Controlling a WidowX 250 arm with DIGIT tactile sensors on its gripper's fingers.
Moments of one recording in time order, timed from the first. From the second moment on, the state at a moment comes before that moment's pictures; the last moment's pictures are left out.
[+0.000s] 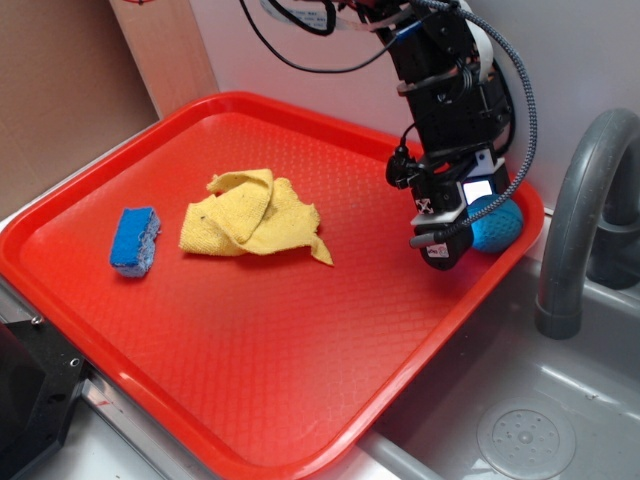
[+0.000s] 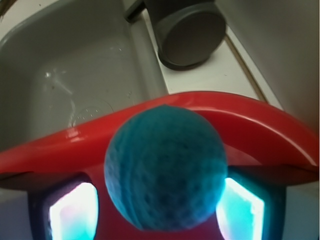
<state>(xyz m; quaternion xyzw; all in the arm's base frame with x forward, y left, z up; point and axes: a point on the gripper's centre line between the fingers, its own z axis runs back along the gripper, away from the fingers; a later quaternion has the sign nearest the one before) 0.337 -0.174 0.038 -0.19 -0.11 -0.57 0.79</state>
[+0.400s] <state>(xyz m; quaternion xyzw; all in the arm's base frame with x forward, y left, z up) 0.342 -0.183 0.031 -0.21 -0.13 -0.56 0.79</state>
